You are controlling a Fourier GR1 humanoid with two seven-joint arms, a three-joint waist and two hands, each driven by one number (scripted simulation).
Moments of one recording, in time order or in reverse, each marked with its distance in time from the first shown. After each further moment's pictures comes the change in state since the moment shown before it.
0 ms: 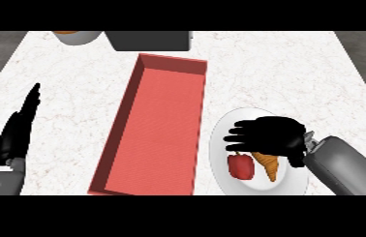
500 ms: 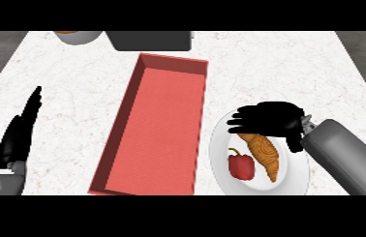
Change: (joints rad) left arm 0.016 0.012 -0.025 0.014 0.028 0.017 -0.032; right arm -0.104 0.028 -0.007 0.182 0.002 -0.039 -0.017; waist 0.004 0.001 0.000
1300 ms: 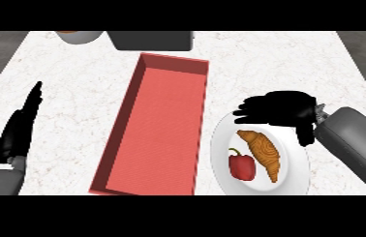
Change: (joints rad) left arm -0.029 0.051 -0.065 -0.005 0.061 0.043 0.037; right arm -0.102 -0.111 0.087 0.022 -0.209 -0.028 0.018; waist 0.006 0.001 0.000
